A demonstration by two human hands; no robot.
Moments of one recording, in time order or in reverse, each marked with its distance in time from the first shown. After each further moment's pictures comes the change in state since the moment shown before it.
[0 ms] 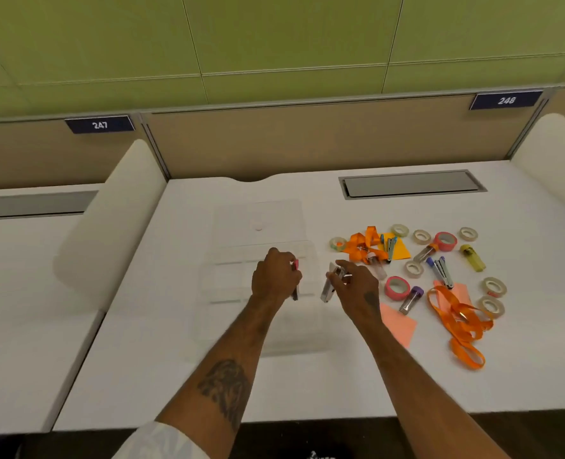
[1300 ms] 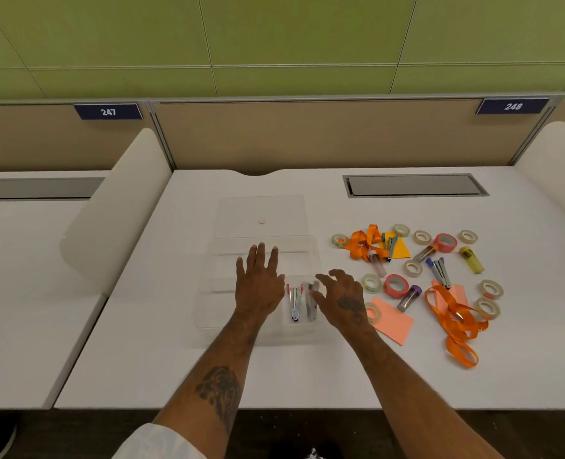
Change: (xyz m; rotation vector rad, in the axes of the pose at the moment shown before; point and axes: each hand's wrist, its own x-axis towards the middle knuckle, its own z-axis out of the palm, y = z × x) left_hand -0.028 -0.052 0.014 0.420 0.078 0.129; right_hand -0.022 0.012 0.026 -0.680 -0.220 -0.204
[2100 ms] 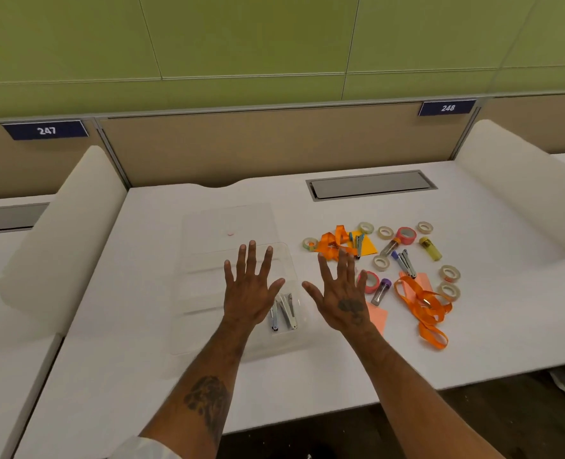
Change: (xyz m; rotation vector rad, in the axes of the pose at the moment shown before) left_hand 0.019 0.011 0.015 0.060 0.115 0.169; right_hand -0.005 0.025 -0.021 -0.184 0.108 0.104
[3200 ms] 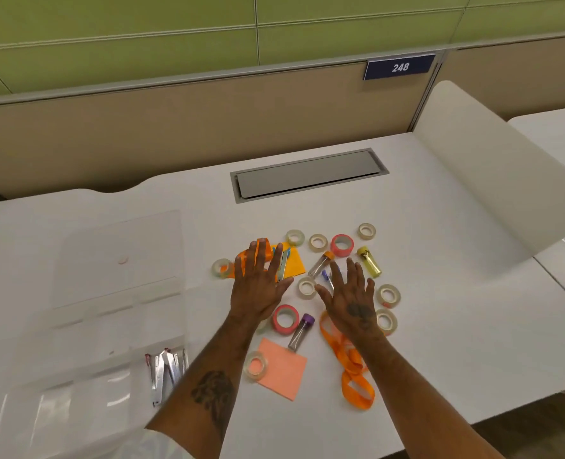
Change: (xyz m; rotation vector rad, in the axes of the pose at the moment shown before) left_hand 0.161 0.221 0.072 -0.057 -0.142 0.188; right_hand 0.102 0.236 0.012 -0.038 -0.114 0.168
